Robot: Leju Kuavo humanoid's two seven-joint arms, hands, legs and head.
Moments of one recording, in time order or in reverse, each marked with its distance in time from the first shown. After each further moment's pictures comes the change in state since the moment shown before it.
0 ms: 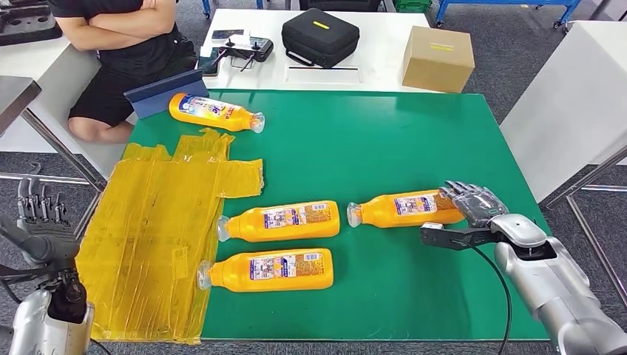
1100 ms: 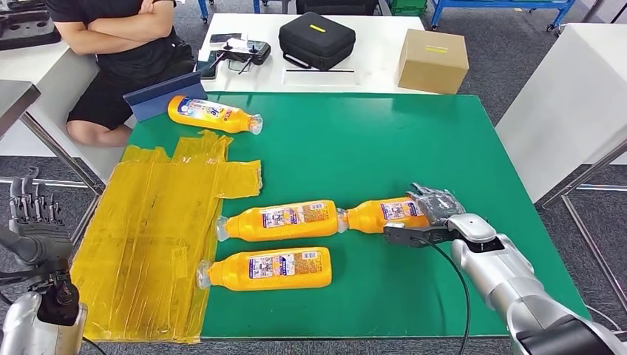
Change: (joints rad) left arm 0.017 0.049 -0.040 -0.020 0.080 -0.009 0.002; right arm -0.112 0.196 0.114 0.274 -0.007 -0.070 0.051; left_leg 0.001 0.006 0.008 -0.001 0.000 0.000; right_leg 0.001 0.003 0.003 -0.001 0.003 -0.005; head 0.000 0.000
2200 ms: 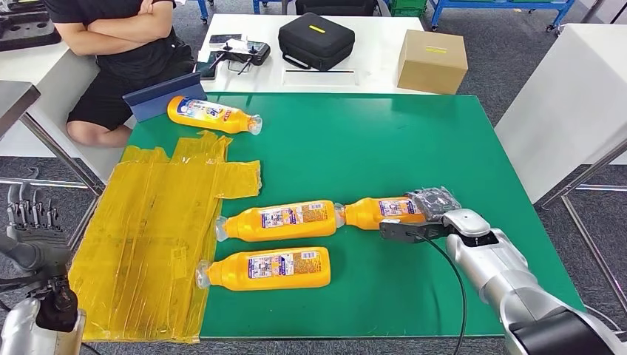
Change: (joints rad) left arm 0.028 -0.002 0.015 -0.009 0.002 0.007 -0.006; right arm -0.043 0.025 -0.015 0.033 0.019 0.019 -0.019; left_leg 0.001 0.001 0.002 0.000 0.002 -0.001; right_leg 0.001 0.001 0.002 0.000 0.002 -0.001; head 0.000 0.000
